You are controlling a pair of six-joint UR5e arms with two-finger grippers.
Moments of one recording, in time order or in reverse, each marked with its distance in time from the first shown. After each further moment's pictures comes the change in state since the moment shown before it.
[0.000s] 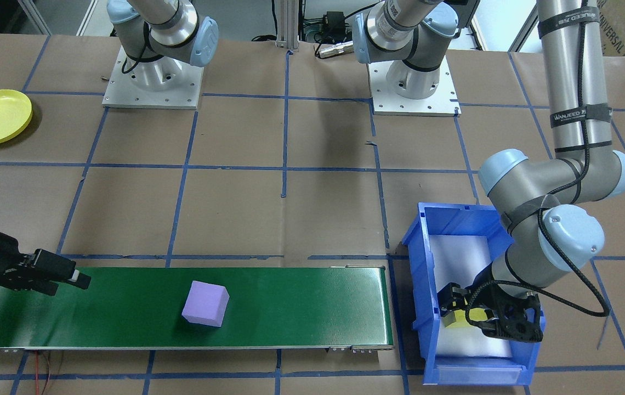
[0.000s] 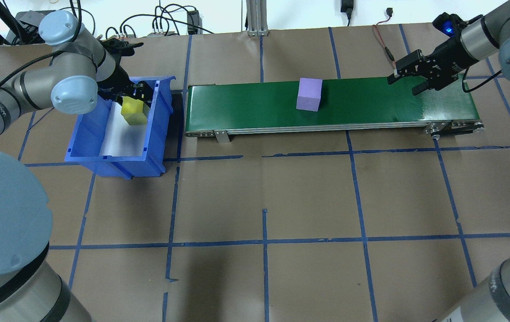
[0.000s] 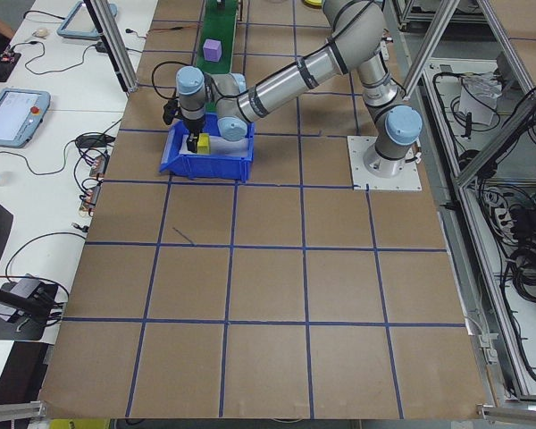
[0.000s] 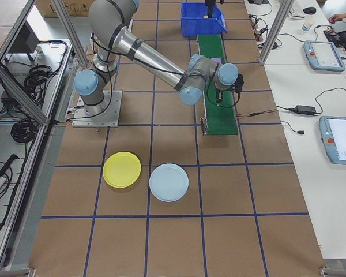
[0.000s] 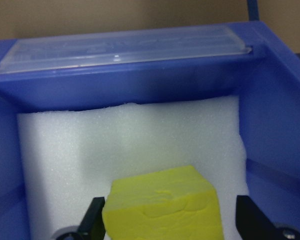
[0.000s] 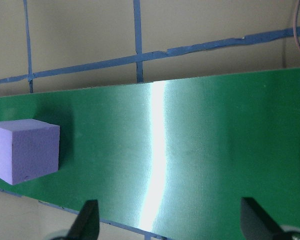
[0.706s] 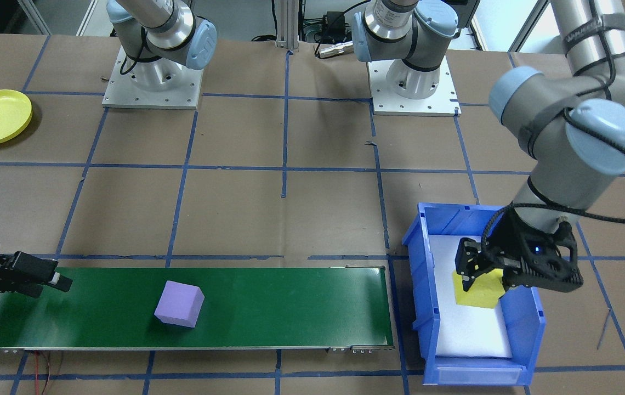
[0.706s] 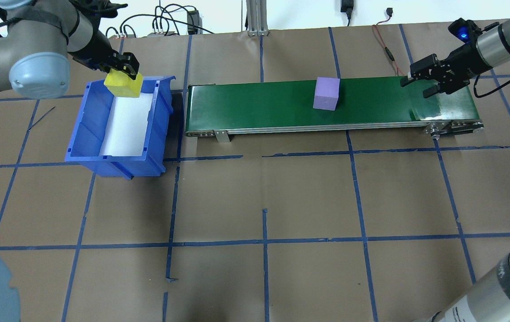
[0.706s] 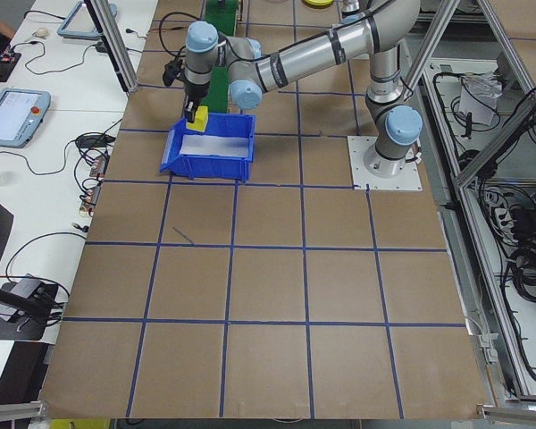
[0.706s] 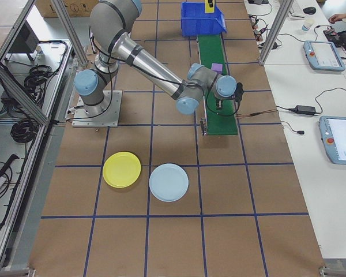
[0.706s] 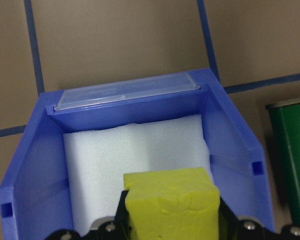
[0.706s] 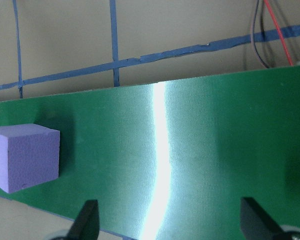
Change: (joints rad) left arm -0.060 0.255 -0.001 -0.078 -0.006 0.013; right arm -0.056 0.017 0.012 -0.005 0.016 -0.045
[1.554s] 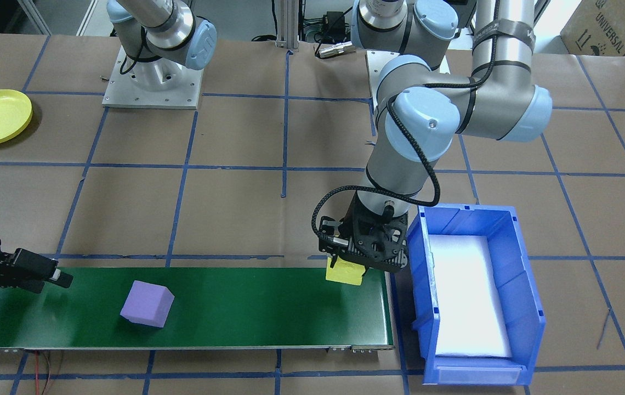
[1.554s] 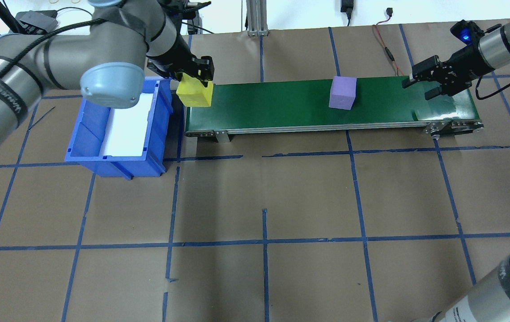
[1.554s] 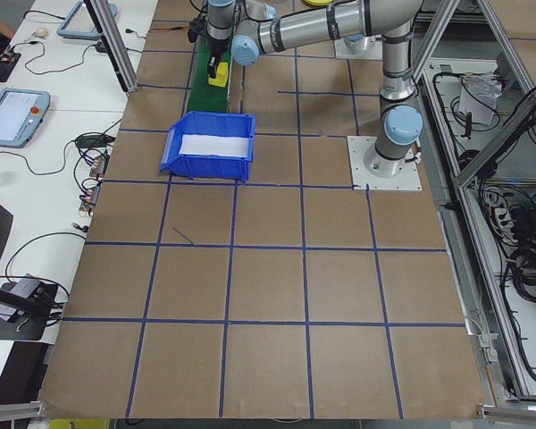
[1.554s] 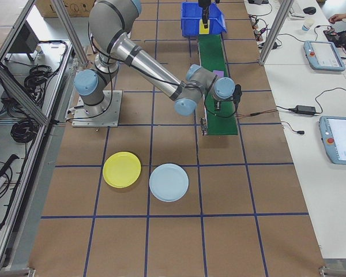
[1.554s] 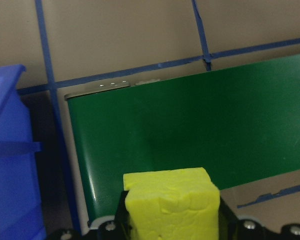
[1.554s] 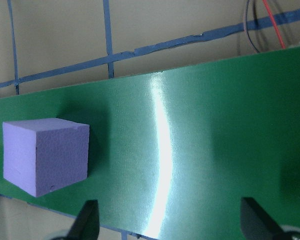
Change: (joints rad) left arm -0.293 -0.083 -0.015 0.059 -0.003 -0.293; right arm -0.007 -0.004 0.020 0.001 -0.002 0.007
